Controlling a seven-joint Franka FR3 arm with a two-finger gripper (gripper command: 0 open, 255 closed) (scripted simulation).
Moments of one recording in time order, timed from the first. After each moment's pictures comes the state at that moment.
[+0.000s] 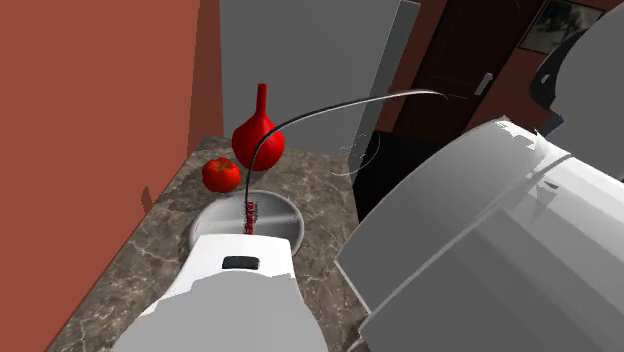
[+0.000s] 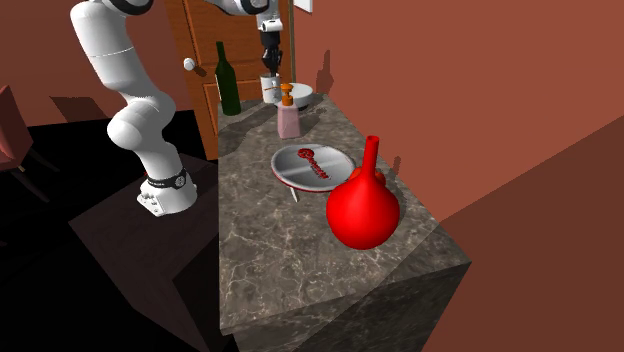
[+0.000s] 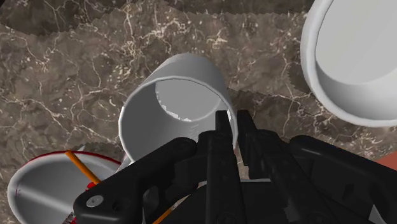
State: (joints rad) arm 0.42 -0.11 0.88 -1.96 0.03 1.88 1.25
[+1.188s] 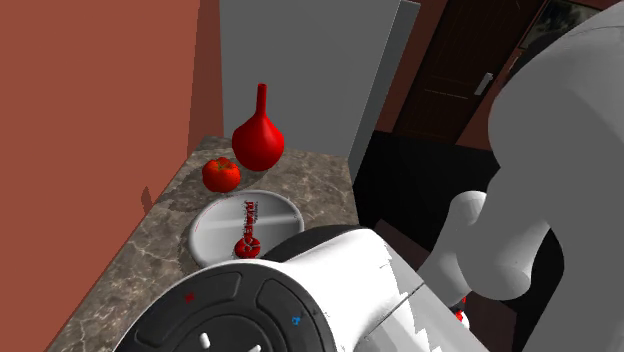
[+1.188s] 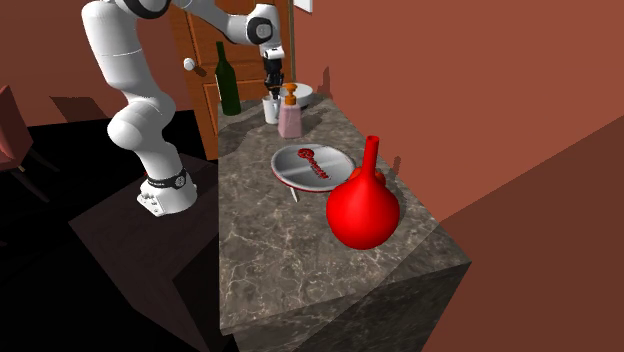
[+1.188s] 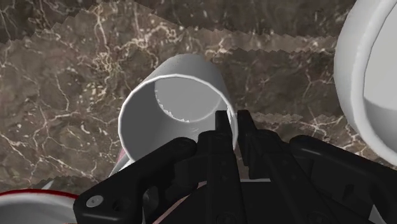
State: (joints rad) arm 0.43 0.00 0.91 -2.13 -0.06 2.11 1.33
